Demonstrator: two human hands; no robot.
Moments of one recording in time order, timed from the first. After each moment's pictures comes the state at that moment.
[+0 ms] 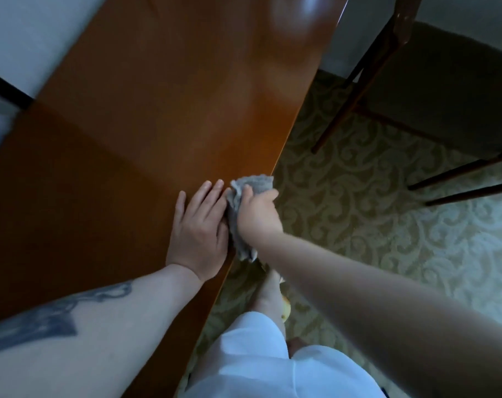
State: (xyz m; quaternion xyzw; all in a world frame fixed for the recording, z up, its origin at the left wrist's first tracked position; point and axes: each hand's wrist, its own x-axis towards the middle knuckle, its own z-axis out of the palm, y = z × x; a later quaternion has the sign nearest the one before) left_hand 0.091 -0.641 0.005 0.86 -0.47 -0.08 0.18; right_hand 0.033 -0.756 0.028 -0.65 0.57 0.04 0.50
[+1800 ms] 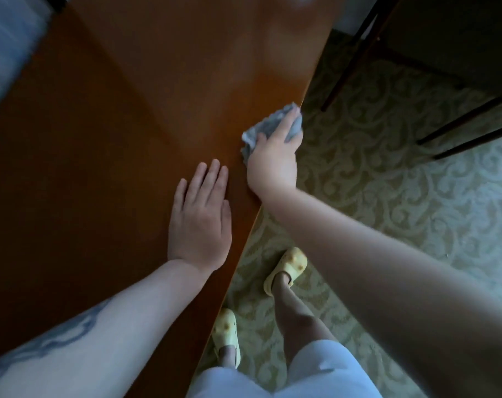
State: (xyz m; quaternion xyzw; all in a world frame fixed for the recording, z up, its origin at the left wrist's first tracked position) left_hand 0.033 -0.469 0.003 0.88 -0.44 -0.09 0.14; right_hand 0.013 -0.617 0.018 -0.74 0.54 -0.09 0.38
